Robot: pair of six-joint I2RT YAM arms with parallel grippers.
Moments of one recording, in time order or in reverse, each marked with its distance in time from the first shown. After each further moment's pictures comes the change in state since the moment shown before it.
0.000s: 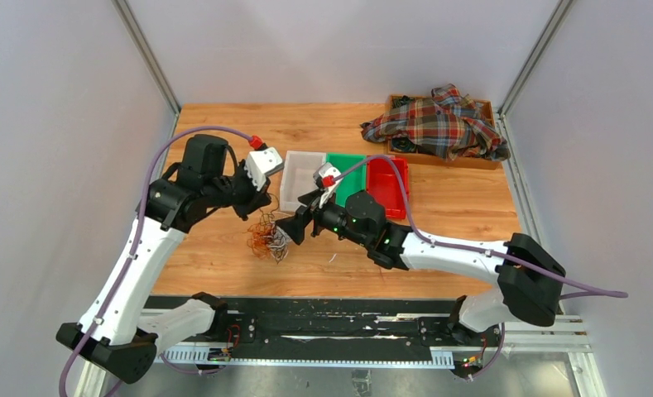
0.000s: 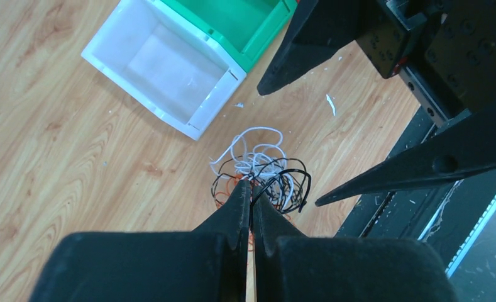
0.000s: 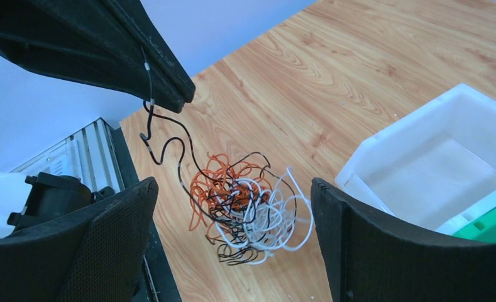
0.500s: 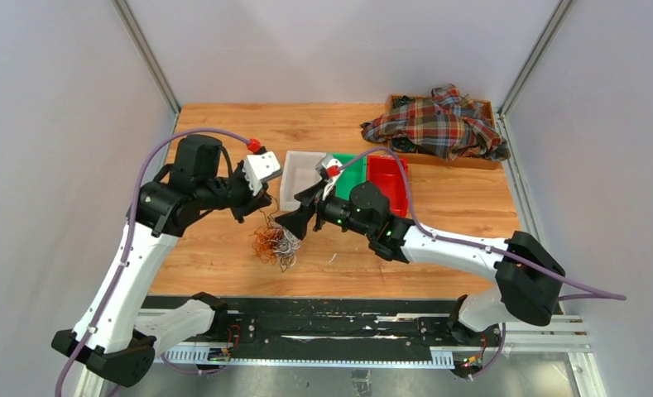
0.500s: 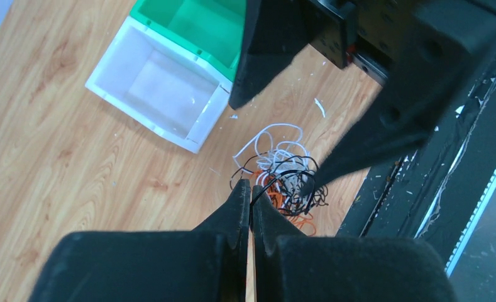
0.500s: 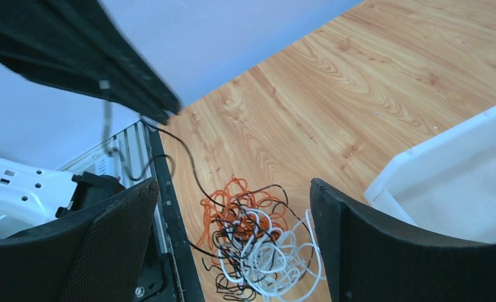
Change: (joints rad) left arm -0.010 -0.013 0.059 -0.049 0.049 0.061; right arm -0.037 0.027 0.035 0.034 -0.152 0.064
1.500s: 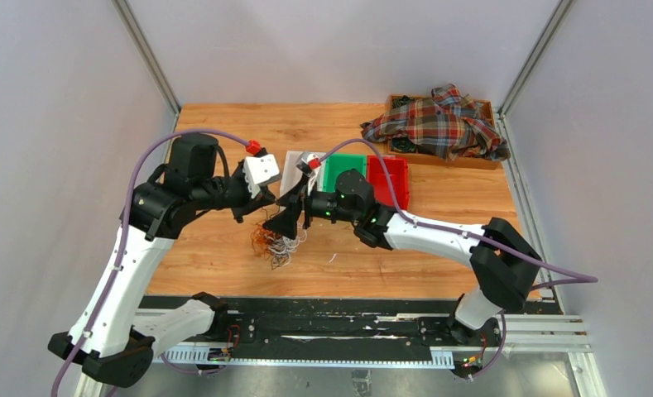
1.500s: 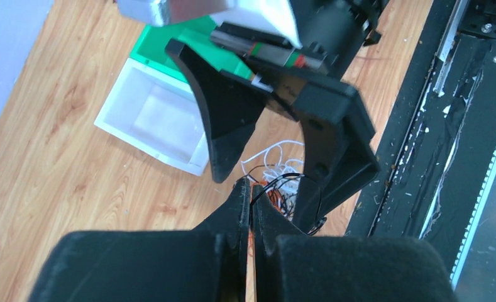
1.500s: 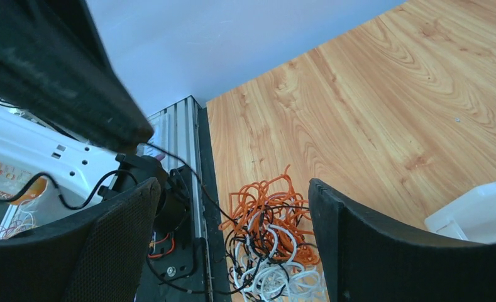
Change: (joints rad) left arm -0.019 -0.016 0.044 -0.007 0.073 0.072; right arm -0.055 0.121 0.109 -0.010 -0.296 0.065
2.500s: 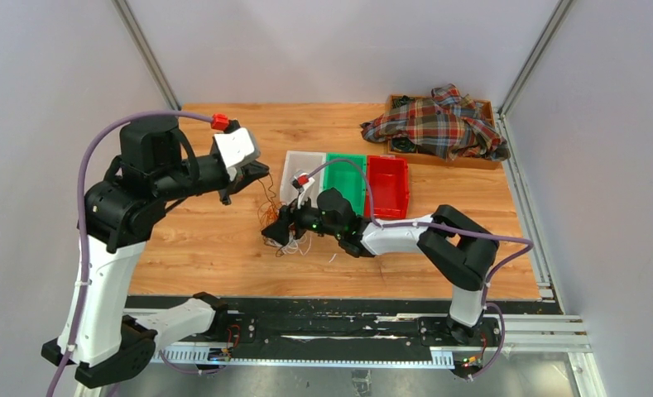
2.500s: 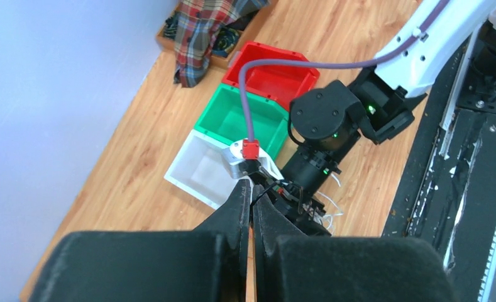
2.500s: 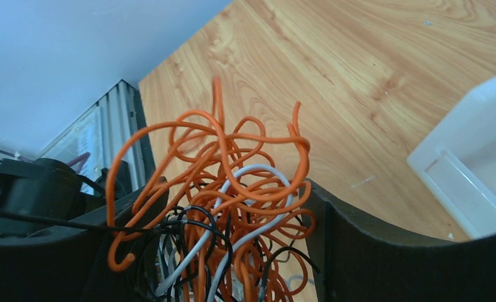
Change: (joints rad) left arm -0.016 0.048 0.339 -0.023 0.018 -0.057; right arm 0.029 0.264 -0.026 0.158 0.184 0.068
